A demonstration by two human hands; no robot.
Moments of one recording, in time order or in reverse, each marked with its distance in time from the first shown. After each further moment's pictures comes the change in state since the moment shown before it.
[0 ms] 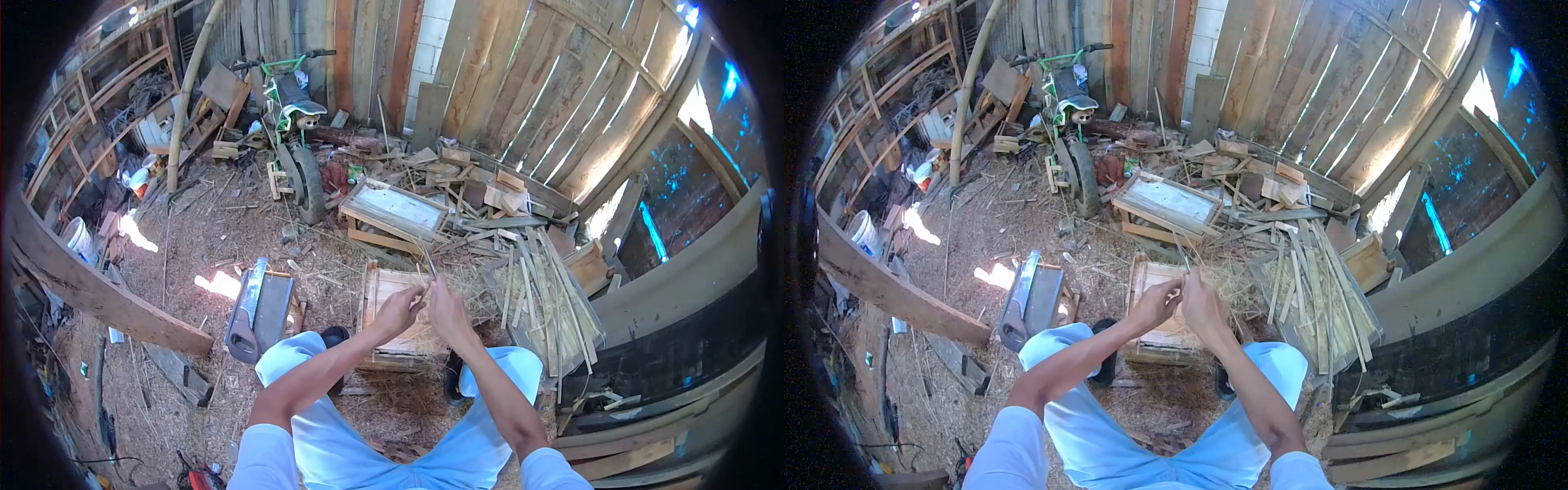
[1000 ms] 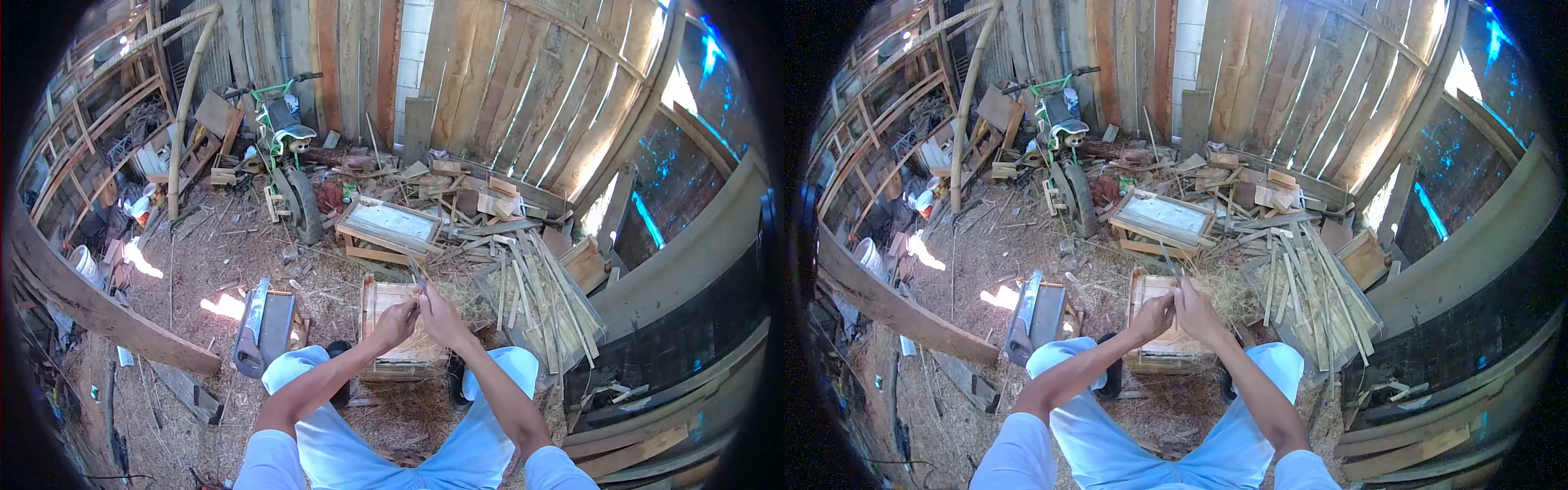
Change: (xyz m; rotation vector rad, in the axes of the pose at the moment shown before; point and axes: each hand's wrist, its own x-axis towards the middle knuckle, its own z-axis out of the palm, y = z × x) left_hand -0.008 0.008 0.003 0.062 -0.109 0.022; right_hand -0.006 0.013 -0.001 0.307 0.054 -0.192
